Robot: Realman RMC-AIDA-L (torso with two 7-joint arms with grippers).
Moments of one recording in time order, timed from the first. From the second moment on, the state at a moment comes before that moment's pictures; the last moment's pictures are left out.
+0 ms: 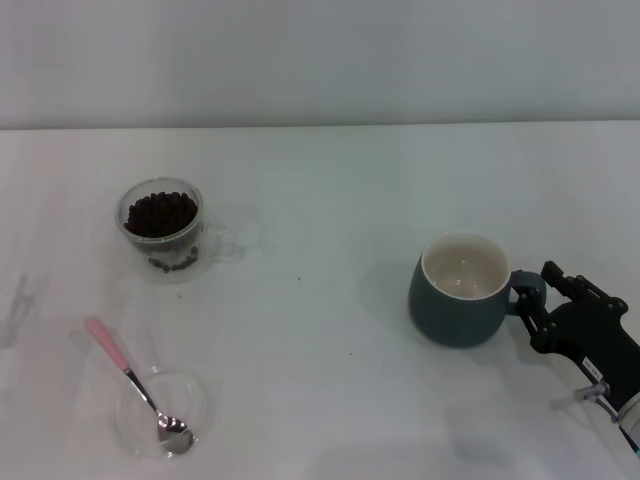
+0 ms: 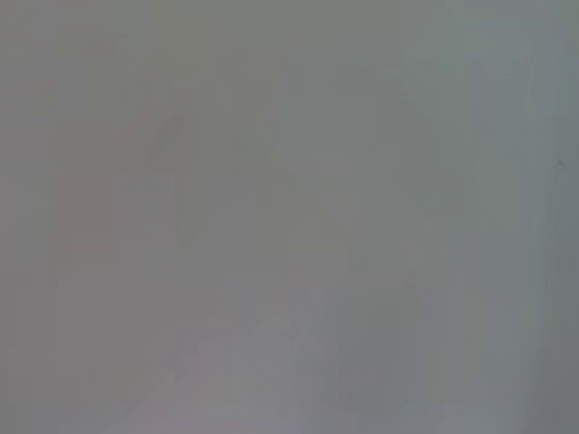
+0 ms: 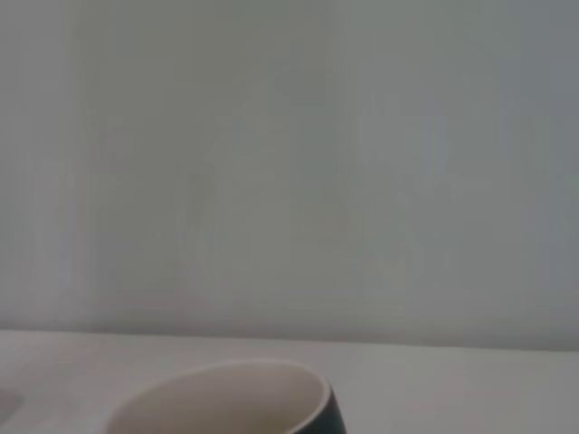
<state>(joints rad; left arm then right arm) -0.30 -2.08 0.30 0.01 -1.96 -1.37 2.83 0.30 2.02 -0.18 0.35 -1.47 -1.27 0.12</state>
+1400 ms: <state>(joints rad) -0.32 -2.08 0.30 0.00 -1.96 -1.37 2.83 0.41 2.02 -0.18 0.39 -1.81 -1.17 0.11</state>
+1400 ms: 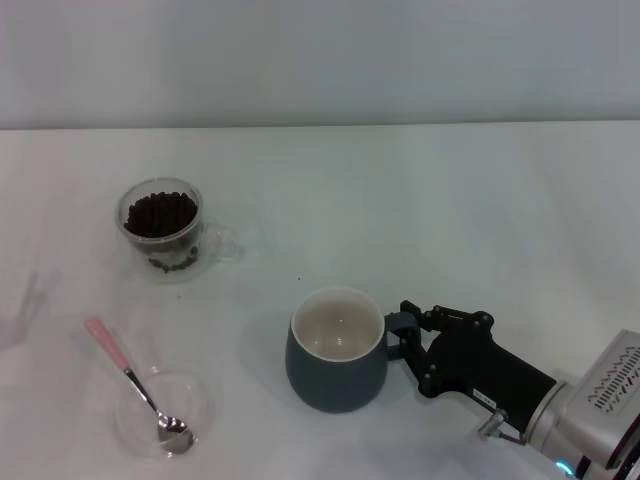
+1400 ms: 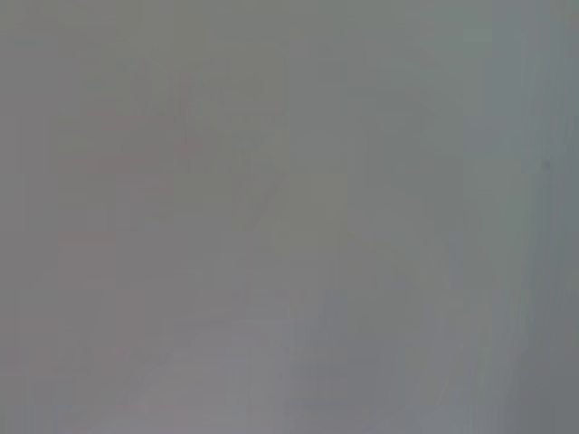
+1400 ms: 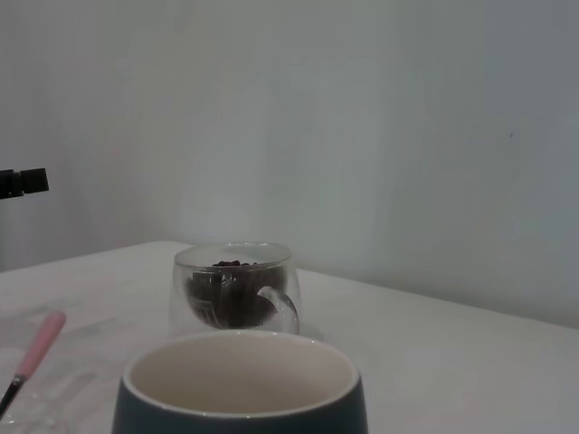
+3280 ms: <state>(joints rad) -0.26 -2.08 0.30 -0.05 -1.96 -1.41 2.80 0.15 2.01 -0.30 0.08 -1.68 -1.53 0.35</state>
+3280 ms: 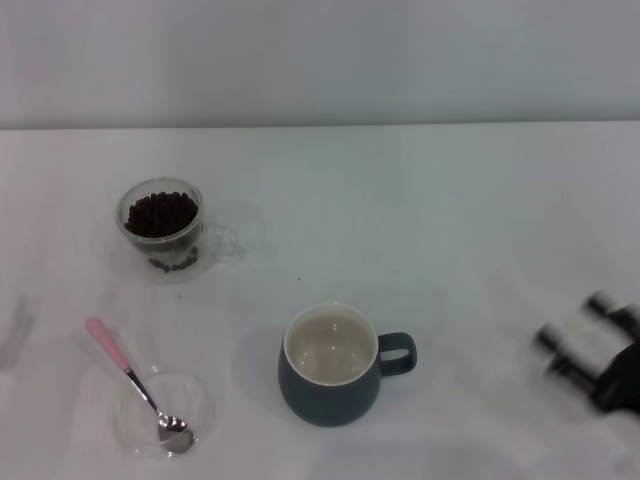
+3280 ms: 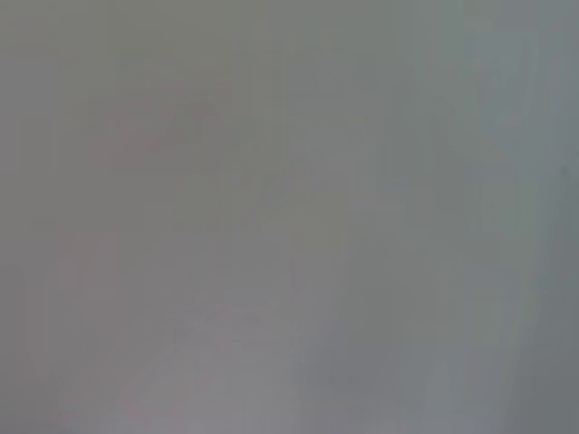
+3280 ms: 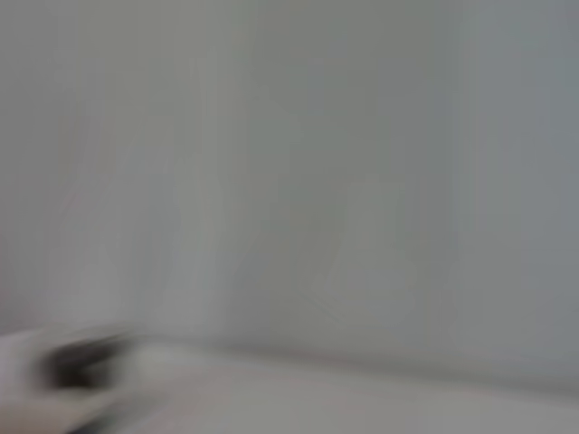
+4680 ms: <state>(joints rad) -0.33 -1.96 0.31 0.24 -1.09 -1.42 1.53 0.29 2.01 -0.13 0.10 -1.44 -1.54 0.27</state>
